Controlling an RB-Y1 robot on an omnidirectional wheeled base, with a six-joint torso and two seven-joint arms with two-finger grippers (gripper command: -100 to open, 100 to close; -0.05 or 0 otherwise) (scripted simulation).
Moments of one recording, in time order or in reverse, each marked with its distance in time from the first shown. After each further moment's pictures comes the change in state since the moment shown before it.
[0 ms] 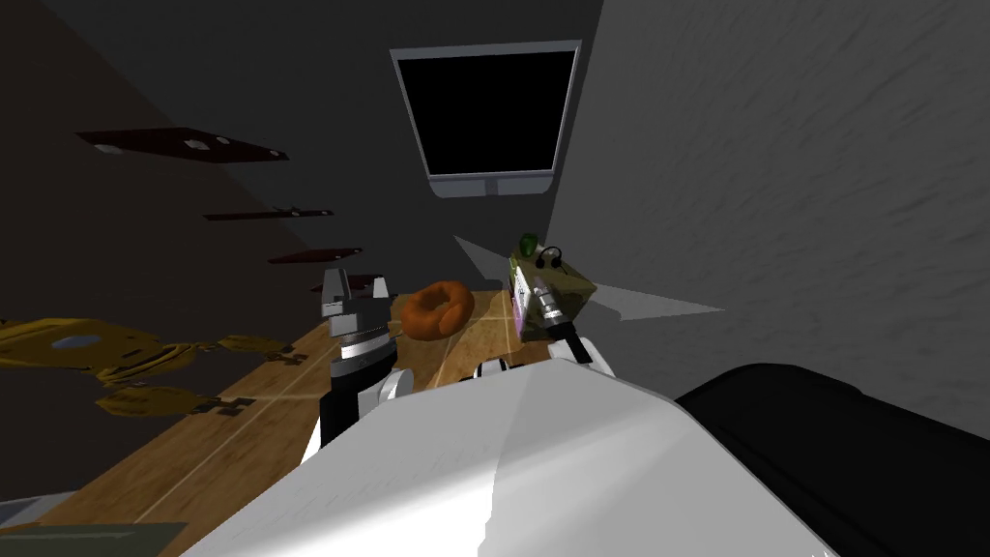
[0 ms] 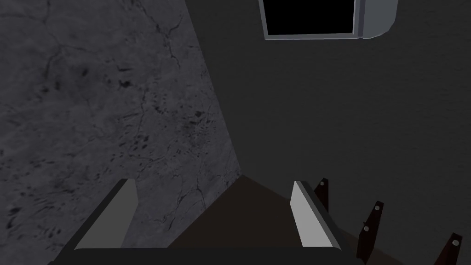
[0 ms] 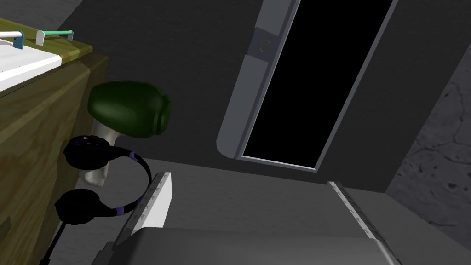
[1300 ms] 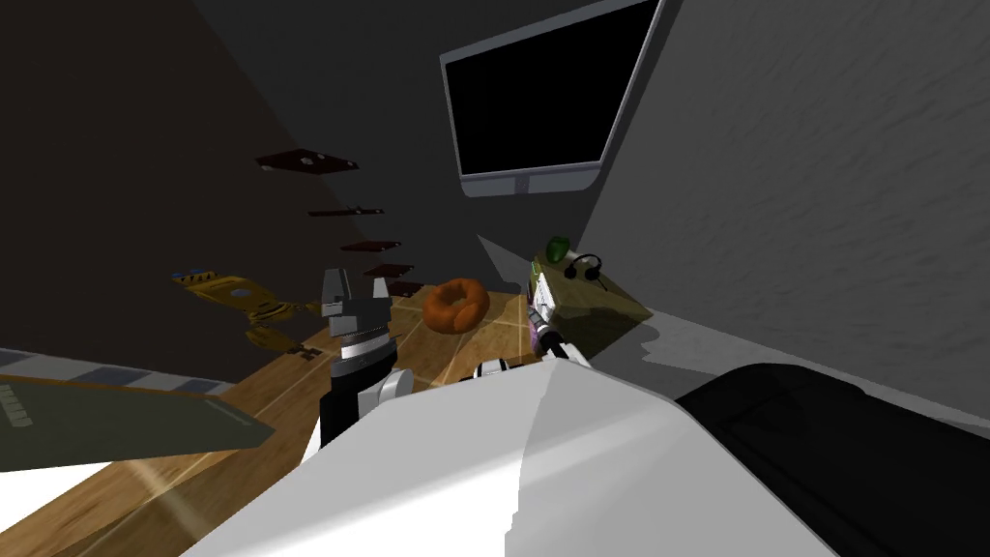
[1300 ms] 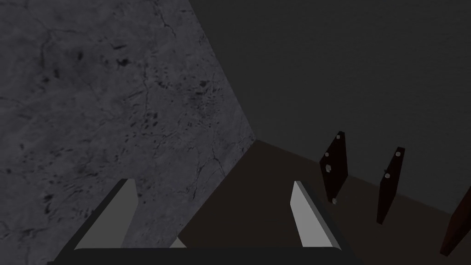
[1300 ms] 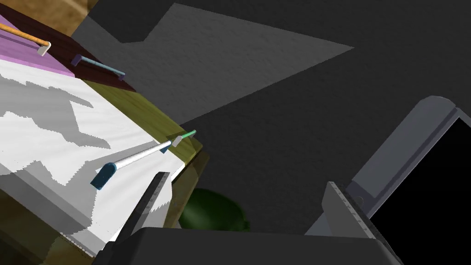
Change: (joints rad) left arm 0.000 0.000 0.000 0.000 0.000 0.000 0.000; right arm -0.022 -0.030 0.073 0.246 0.257 0.312 0.023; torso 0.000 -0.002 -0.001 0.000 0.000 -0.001
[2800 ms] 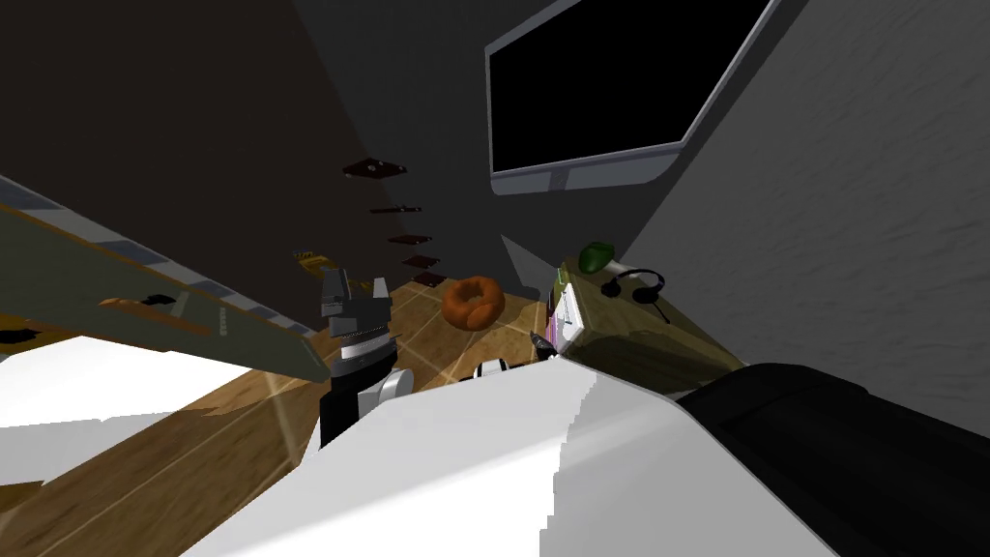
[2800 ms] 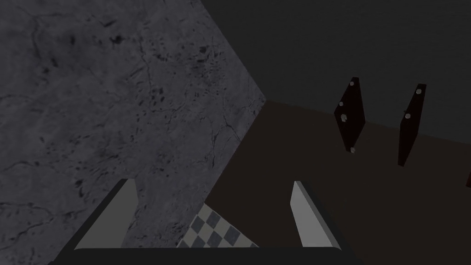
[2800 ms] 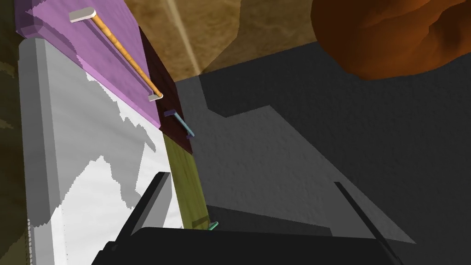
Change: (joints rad) left arm 0.000 0.000 0.000 0.000 0.000 0.000 0.000; right arm -0.028 -0.007 0.087 0.286 0.301 0.360 0.024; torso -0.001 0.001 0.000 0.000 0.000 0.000
